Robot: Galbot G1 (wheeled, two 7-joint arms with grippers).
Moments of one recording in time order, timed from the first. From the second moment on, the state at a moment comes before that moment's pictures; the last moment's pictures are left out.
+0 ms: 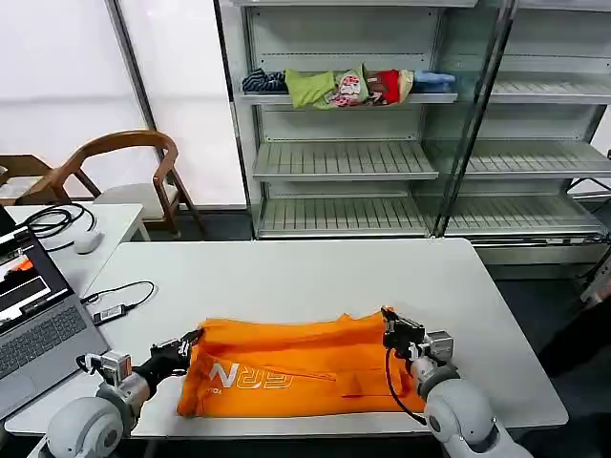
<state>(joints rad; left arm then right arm) 1.35 -0.82 -0.47 -1.90 -0.75 0.36 0.05 -1.19 1.11 0.28 1.99 0.50 -0.50 0.21</state>
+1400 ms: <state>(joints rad) 1.48 -0.83 -0.48 -1.99 -0.69 0.39 0.04 -1.30 1.10 0.30 2.02 0.45 -0.51 0.20</state>
